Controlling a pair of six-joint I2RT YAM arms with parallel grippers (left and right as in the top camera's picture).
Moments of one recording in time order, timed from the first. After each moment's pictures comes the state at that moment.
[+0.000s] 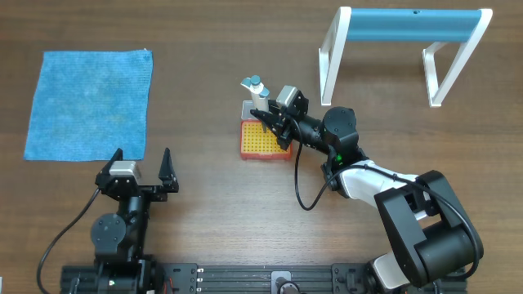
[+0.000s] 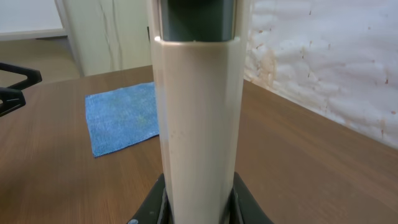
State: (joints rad) left arm 0.02 0.01 0.01 -0.07 0.04 -0.09; right arm 0.38 1.69 0.58 1.05 -0.68 -0.03
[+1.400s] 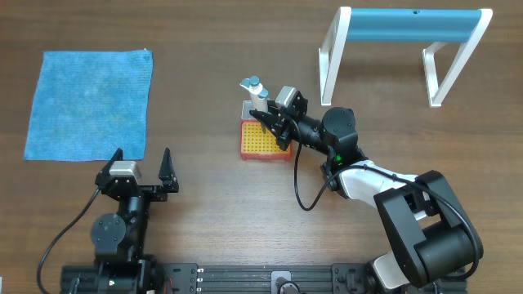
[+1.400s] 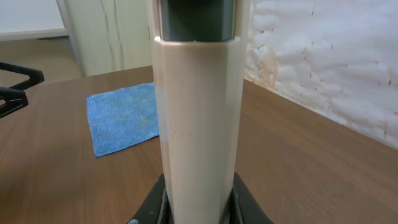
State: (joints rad) left arm 0.02 0.01 0.01 -0.07 0.04 -0.09; right arm 0.38 1.69 0.58 1.05 -0.68 -0.03
